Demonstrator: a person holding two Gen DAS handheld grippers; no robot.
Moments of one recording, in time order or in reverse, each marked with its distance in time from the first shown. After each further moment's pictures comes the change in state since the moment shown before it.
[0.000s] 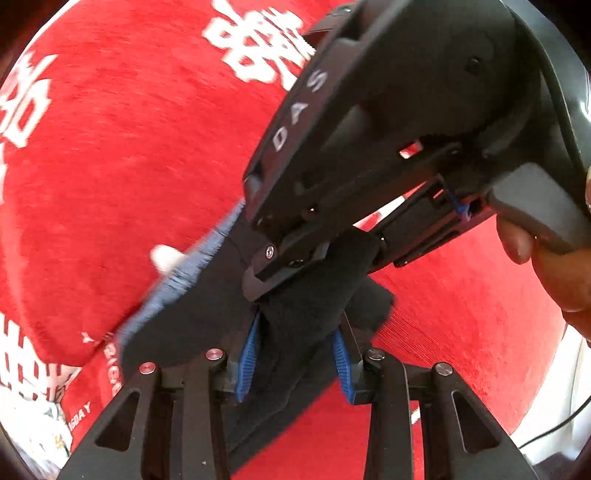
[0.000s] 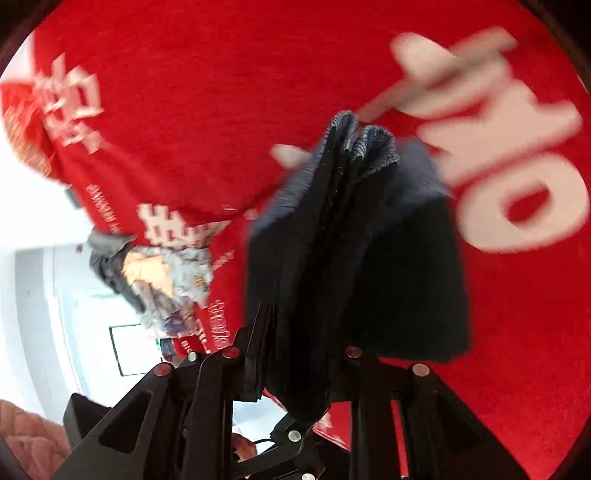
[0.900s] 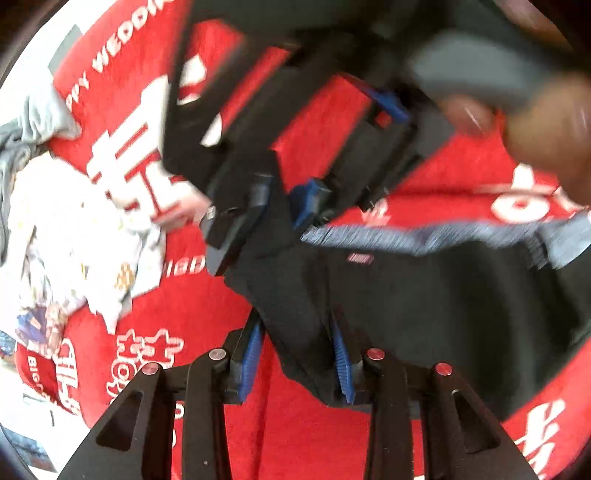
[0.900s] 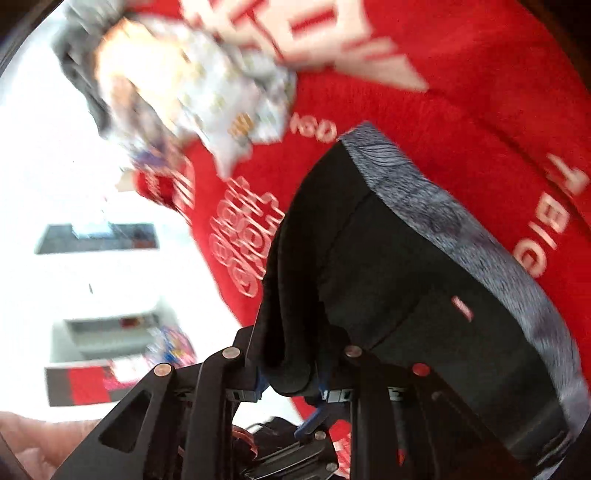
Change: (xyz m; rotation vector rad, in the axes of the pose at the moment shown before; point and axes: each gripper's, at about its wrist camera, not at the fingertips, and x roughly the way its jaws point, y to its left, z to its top) left arm -0.047 0.309 -0.222 -0.603 0.072 0.374; right arm 0.404 0.316 -0.038 -0.581 0.632 -0.145
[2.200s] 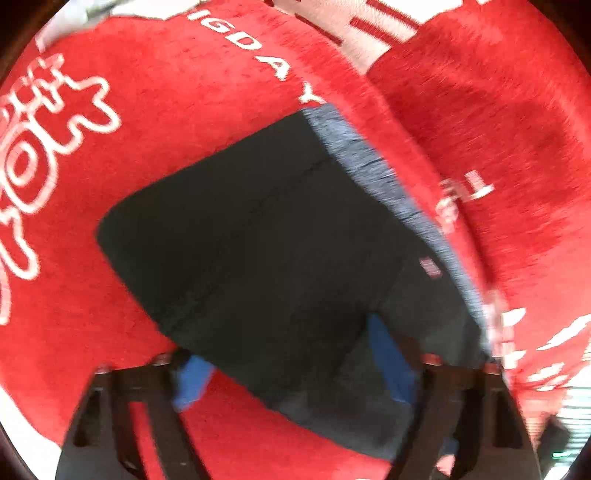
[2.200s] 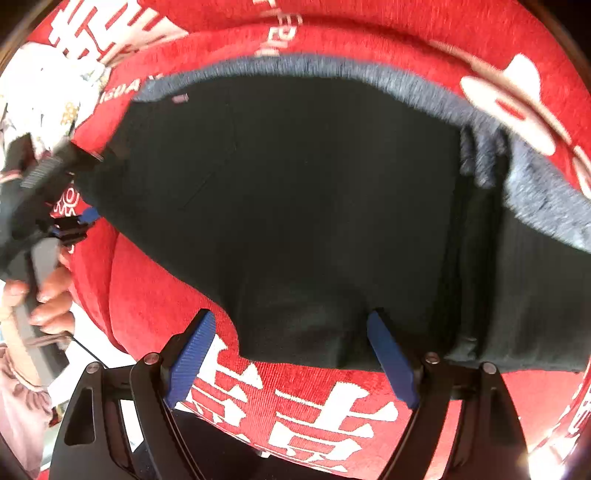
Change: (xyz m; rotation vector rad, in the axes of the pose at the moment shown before) left arm 0.147 0.108 -0.081 -0.810 0.447 -0.395; right arm -0.007 -0.079 -0.184 0.283 -0.126 -0.590
